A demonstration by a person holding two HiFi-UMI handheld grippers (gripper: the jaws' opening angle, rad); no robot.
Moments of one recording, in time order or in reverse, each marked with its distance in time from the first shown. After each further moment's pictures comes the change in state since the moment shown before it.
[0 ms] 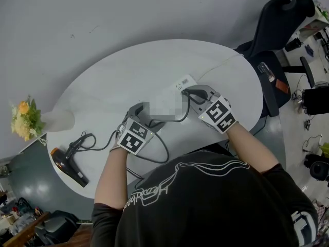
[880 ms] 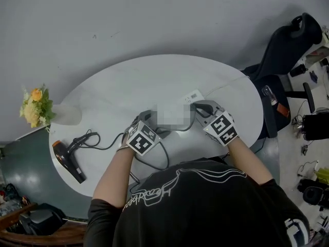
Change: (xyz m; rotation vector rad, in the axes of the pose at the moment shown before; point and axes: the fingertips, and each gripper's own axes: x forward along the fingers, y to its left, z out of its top) left arm 0.001 0.001 0.000 -0.010 0.042 0.000; right arm -0.002 0.001 0.003 -0.025 0.038 0.026
